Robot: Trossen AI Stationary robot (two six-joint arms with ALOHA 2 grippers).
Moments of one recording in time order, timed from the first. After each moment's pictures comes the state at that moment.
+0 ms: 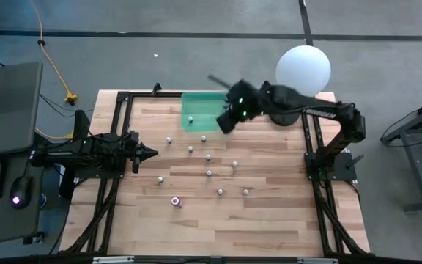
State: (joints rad) left arm 0.00 0.01 0.17 -0.47 -0.09 -0.48; right arm -0.22 1.64 1.72 -0.90 0.04 0.62
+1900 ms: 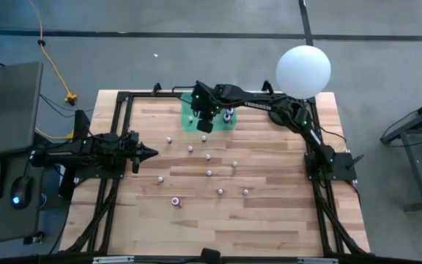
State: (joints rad) left arm 0.00 0.01 0.17 -0.47 -0.09 -0.48; right arm -0.37 2.27 2.08 -0.86 0.01 -0.16
